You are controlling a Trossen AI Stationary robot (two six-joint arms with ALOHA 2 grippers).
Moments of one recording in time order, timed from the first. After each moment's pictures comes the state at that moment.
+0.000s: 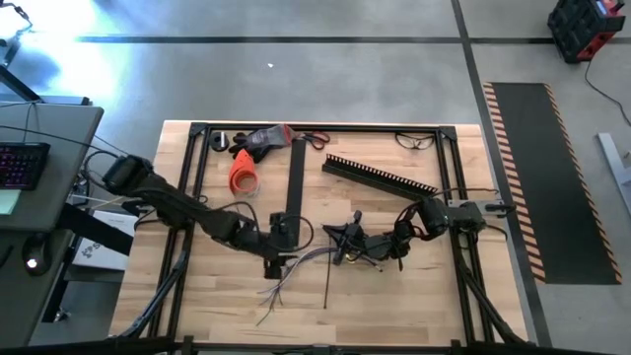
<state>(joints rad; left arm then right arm) -0.39 1.54 0.85 -0.14 -0.33 -0.20 0.32 2.39 0.67 1.57 0.72 0.16</state>
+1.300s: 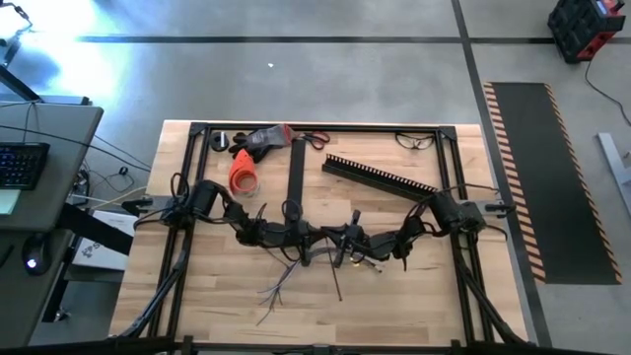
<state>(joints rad) -0.23 2.21 0.67 1.36 -0.39 -0.17 0.34 2.25 0.67 1.57 0.70 0.08</state>
